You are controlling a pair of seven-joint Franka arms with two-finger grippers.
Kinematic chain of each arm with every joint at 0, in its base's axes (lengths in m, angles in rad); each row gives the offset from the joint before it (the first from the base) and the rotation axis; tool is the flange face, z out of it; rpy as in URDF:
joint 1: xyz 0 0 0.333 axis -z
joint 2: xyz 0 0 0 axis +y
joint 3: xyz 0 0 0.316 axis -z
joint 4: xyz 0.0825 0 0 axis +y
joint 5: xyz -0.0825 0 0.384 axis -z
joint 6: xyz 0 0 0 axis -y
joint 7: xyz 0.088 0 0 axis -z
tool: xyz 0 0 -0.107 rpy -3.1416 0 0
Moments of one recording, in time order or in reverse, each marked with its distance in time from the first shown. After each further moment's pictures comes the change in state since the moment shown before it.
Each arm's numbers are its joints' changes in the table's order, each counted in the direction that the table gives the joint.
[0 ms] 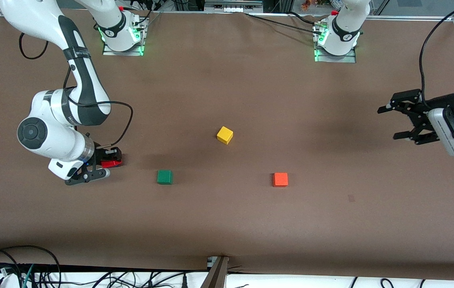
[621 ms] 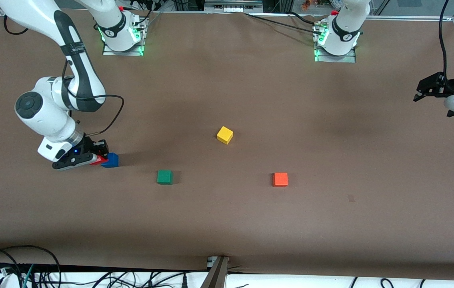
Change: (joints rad) left arm 0.001 -0.112 0.005 0.000 -0.363 -0.091 -0.260; right arm -0.001 -0.114 0.061 0.360 0.001 0.475 -0.137
